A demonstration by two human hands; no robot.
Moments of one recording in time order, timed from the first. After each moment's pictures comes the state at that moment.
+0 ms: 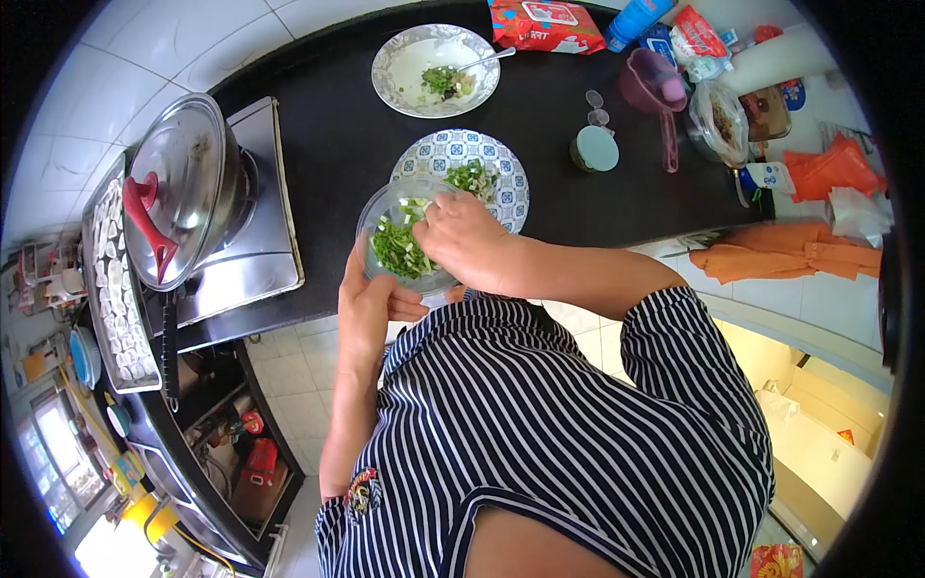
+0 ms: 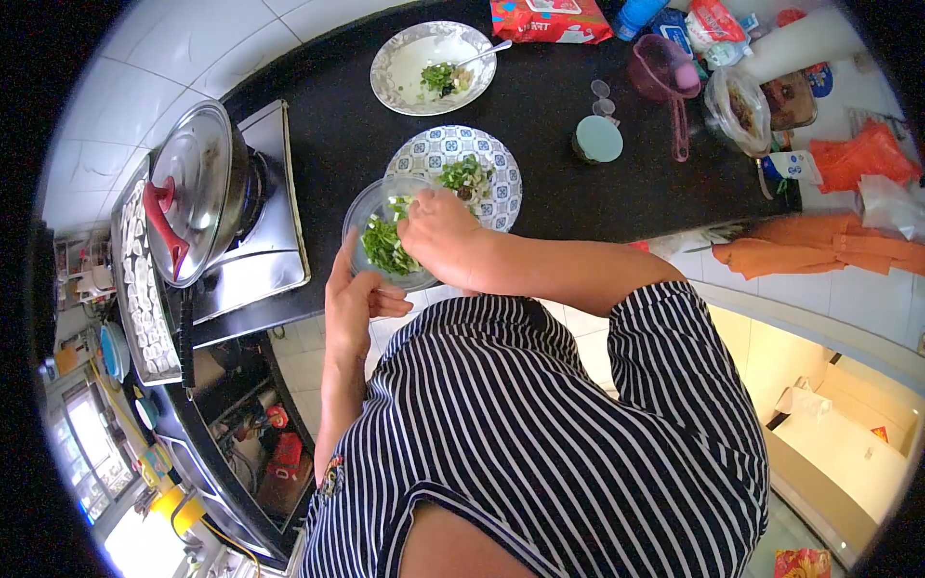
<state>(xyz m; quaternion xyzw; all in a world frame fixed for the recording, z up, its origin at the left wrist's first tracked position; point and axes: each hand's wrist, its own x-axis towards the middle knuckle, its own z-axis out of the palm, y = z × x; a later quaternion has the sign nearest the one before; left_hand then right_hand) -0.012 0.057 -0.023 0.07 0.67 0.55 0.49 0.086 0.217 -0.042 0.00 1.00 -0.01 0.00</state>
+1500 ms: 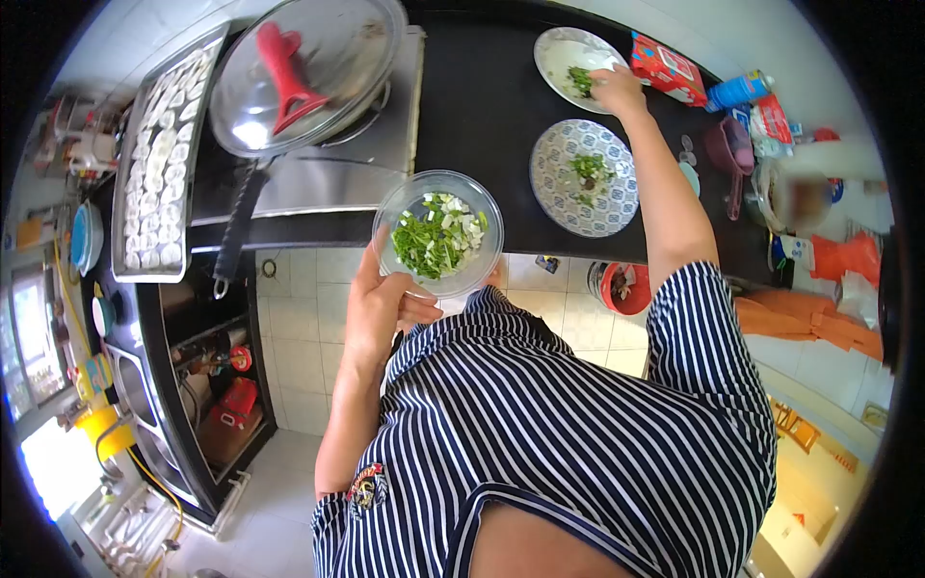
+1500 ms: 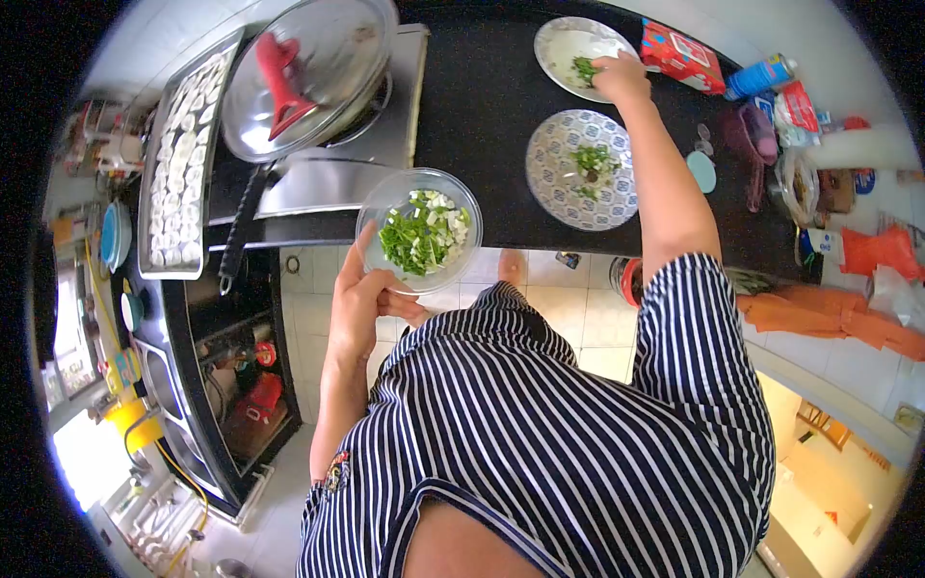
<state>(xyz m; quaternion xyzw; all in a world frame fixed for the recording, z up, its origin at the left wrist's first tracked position) -0.080 -0.105 -0.001 0.00 0.64 0.61 0.46 -0.023 0.420 -0.125 0.42 0.90 -0.06 -0.05</state>
